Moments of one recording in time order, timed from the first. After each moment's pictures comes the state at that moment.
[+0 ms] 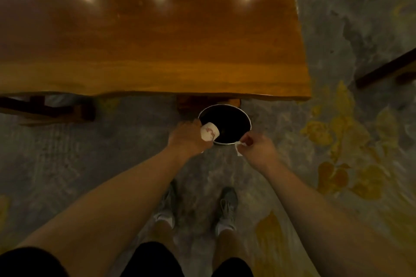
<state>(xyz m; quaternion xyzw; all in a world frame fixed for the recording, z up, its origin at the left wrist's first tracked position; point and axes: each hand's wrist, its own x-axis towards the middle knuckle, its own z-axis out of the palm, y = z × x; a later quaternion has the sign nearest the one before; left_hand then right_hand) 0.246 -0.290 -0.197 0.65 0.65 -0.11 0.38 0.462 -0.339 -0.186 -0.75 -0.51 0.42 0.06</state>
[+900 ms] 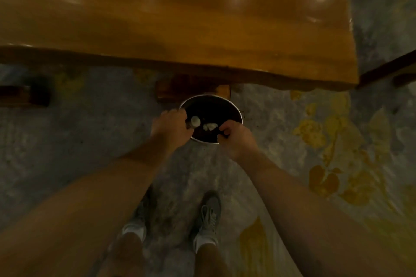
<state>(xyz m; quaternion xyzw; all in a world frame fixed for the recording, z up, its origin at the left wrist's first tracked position) 0.260 -0.268 -0.336 0.67 0.66 -0.09 0.32 0.461 -0.308 -0.313 -0.73 -0.55 0.41 0.02</state>
